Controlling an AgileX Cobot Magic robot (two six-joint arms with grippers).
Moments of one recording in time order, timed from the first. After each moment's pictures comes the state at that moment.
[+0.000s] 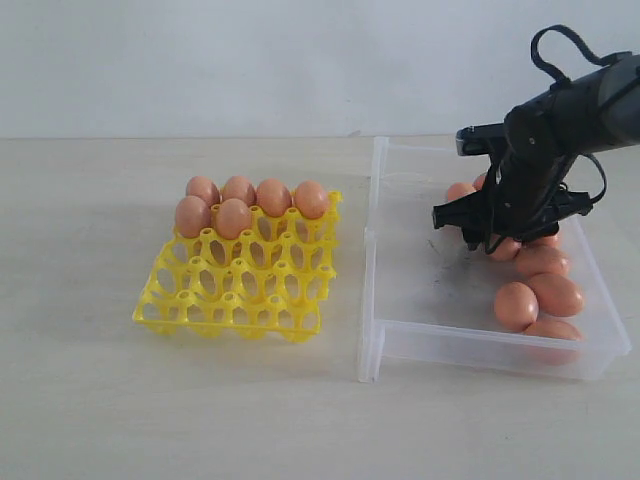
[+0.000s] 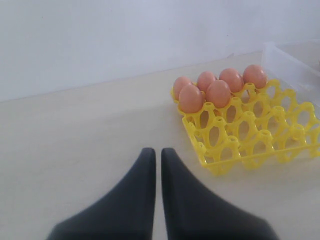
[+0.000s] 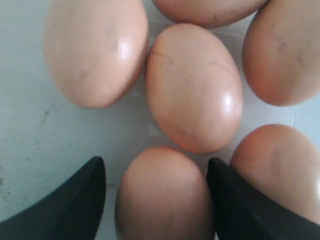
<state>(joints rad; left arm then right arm) -0.12 0.00 0.00 -0.18 0.29 0.27 0.26 2.10 -1.32 -0.32 0.53 0.44</state>
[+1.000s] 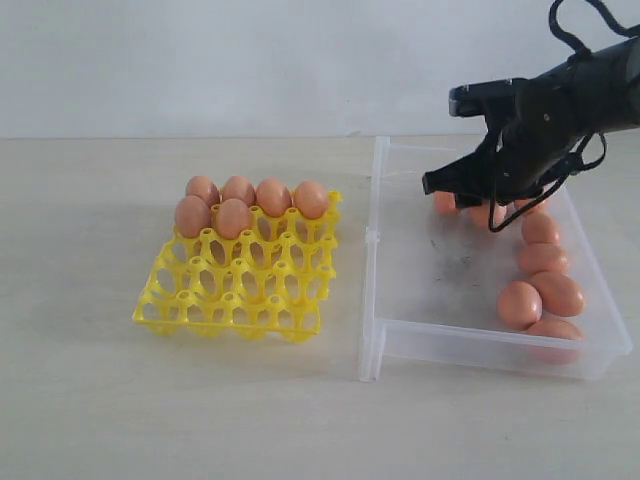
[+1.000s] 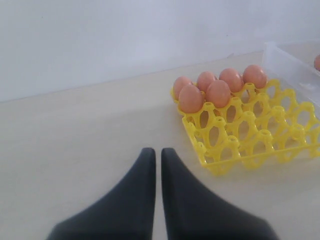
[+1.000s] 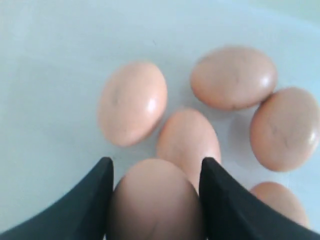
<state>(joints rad) -0.12 0.00 0.00 -0.18 0.29 0.27 0.28 1.98 -1.29 -0.31 0.38 0.37</state>
